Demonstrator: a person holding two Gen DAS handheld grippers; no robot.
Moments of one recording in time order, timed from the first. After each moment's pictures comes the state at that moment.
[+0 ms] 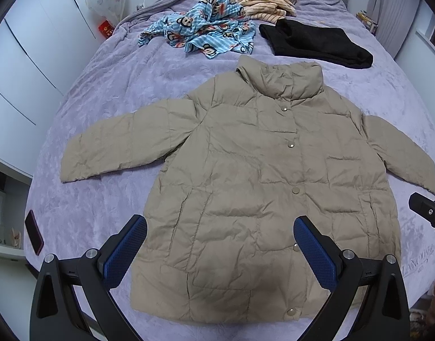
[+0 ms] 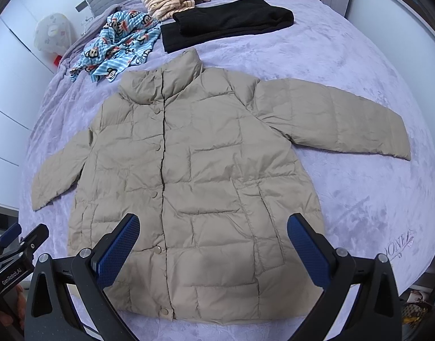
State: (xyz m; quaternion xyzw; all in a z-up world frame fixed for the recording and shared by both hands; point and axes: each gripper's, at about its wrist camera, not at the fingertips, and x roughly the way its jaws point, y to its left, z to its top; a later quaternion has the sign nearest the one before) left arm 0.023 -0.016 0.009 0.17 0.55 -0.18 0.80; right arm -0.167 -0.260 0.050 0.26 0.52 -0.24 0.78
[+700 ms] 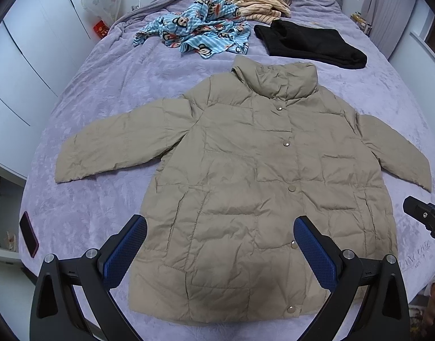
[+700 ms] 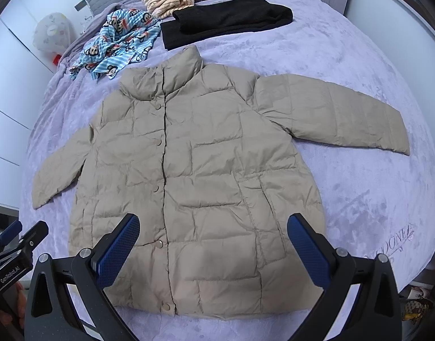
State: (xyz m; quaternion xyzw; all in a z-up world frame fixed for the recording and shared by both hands) left arm 0.021 -0.011 0.009 0.16 0.55 -0.20 0.80; right arm -0.166 -0.251 0.045 0.27 0.53 -0.24 0.77
